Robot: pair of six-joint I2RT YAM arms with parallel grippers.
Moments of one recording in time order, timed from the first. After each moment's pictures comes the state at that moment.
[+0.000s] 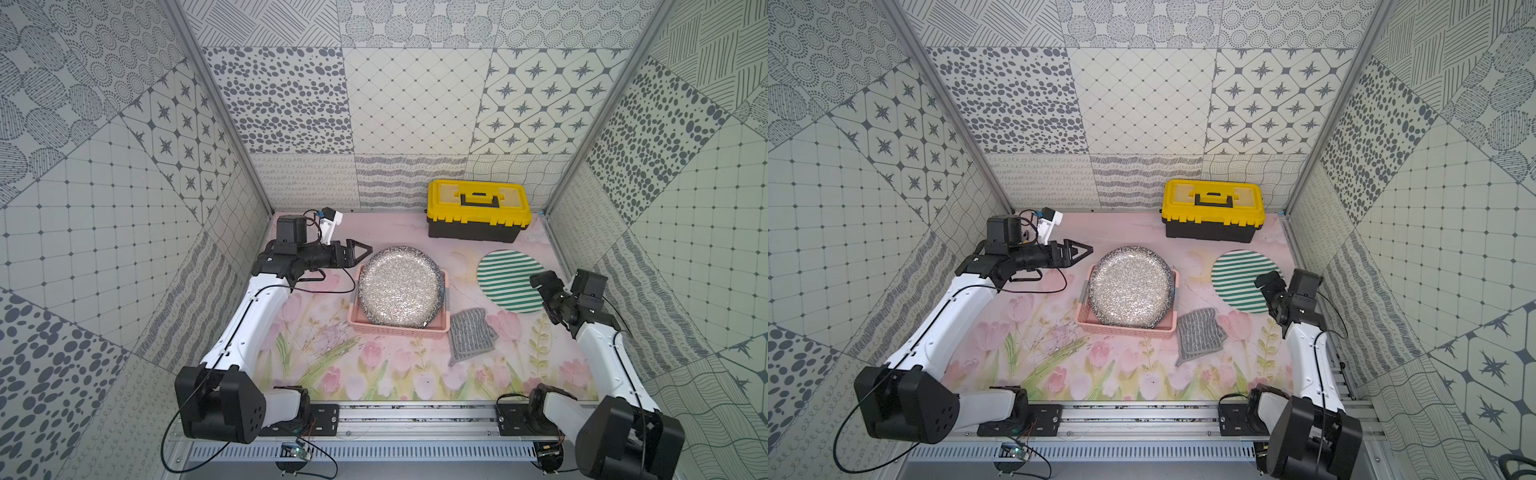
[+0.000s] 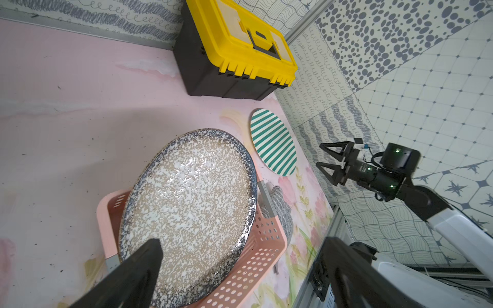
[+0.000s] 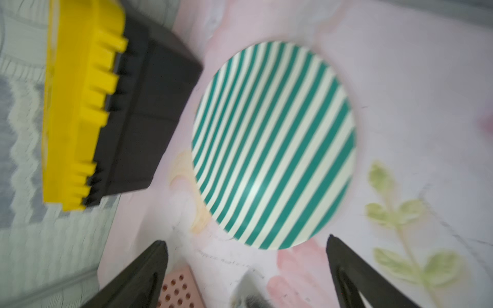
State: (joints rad) left arm -0.04 1.33 1.20 -0.53 0.79 -0.20; right arm -0.17 1.04 0.72 -0.38 -0.27 0.74
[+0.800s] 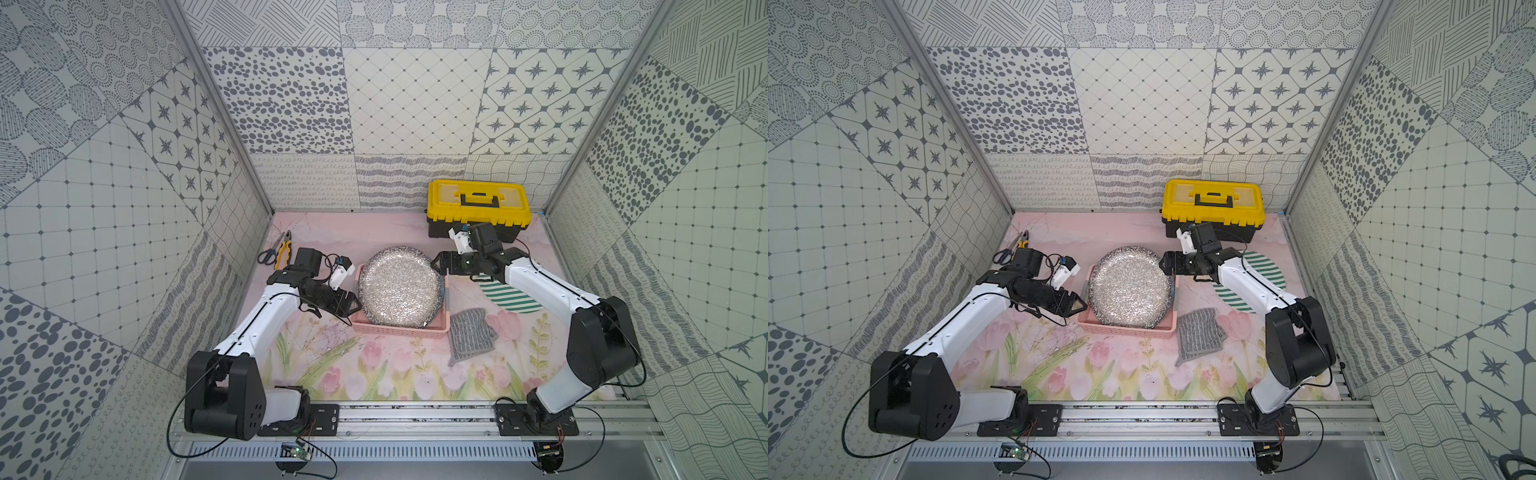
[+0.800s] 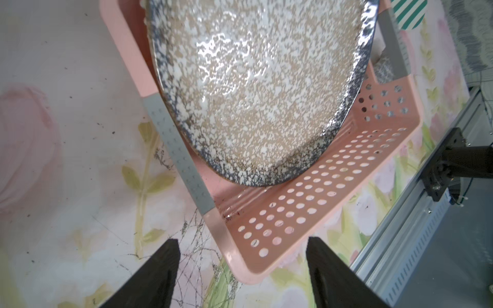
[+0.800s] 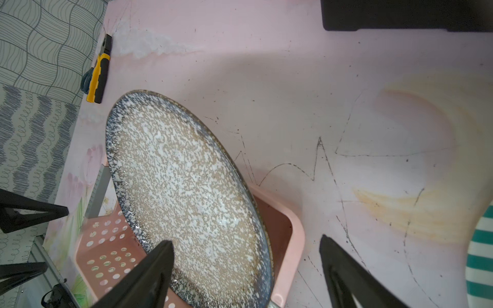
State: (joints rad) left arm -0.09 1.36 0.95 -0.83 0.50 0.30; right arm 0.40 1.64 1.22 -0.43 -0.29 0.32
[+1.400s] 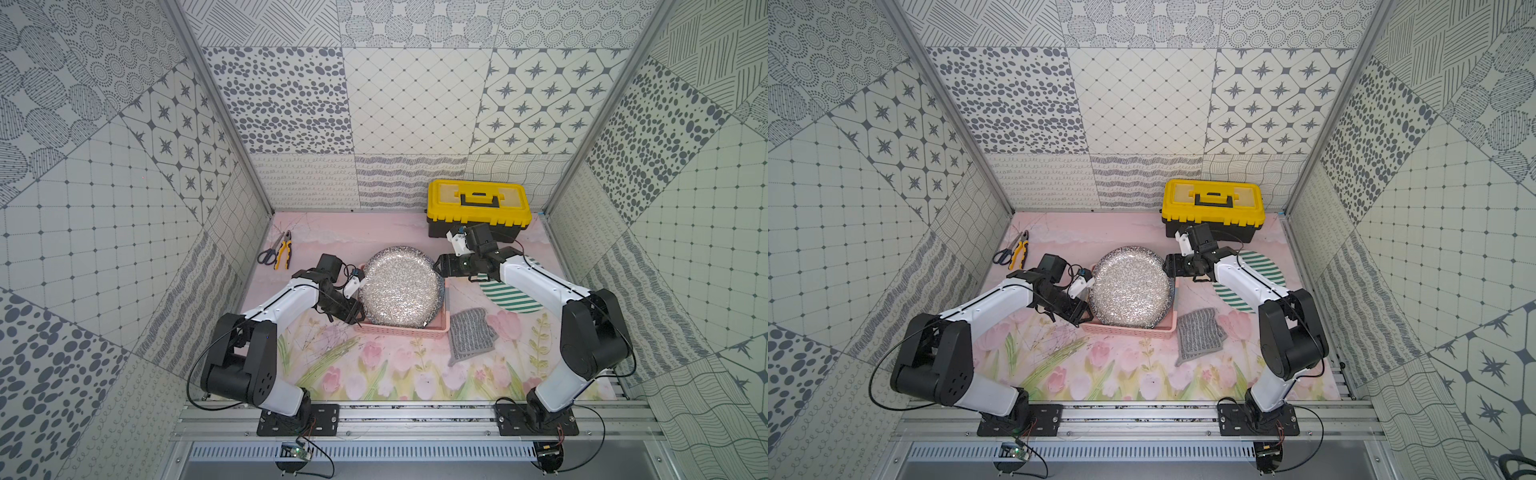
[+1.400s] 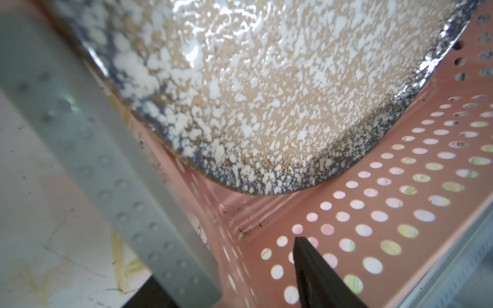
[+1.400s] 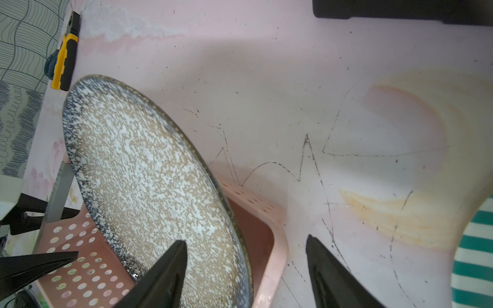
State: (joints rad) left arm -0.19 1.53 0.93 -0.73 0.38 0.28; right arm 0.40 1.68 1.22 -0.44 -0.26 0.27
